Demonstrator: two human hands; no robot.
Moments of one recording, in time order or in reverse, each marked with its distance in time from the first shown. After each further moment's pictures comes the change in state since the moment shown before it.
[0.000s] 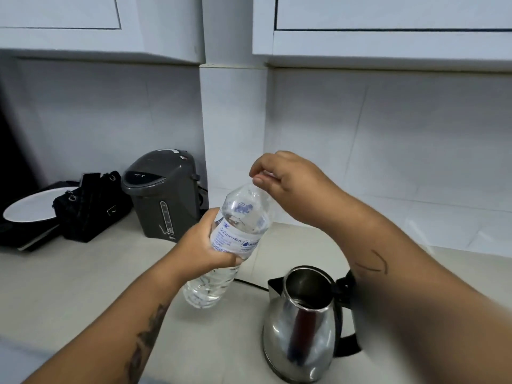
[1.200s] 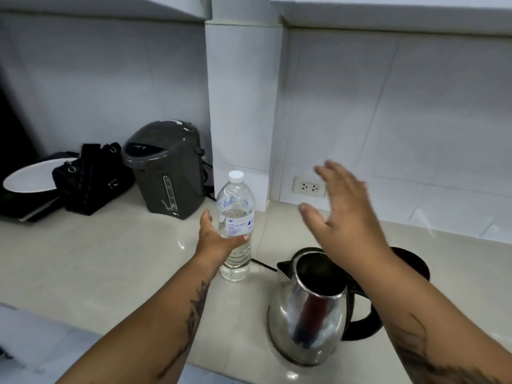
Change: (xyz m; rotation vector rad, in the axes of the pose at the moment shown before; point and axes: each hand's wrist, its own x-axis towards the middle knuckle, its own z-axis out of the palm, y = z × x) left_hand 0.042 -0.099 0.065 -0.284 0.308 -0.426; right_hand -0.073 0.040 0.046 -0.082 0.172 0.291
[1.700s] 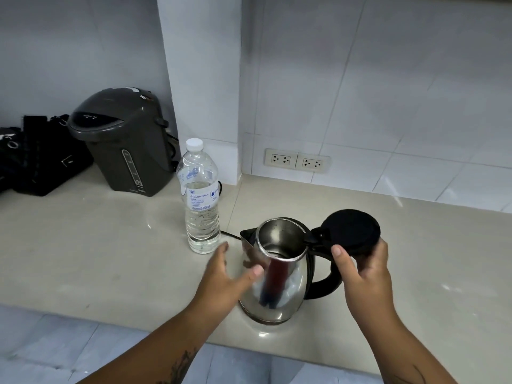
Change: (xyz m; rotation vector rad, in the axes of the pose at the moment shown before) left_hand -0.128 -0.038 0.054 0.061 -0.260 0.027; right_hand -0.137 0.092 0.010 0.580 0.221 0.588
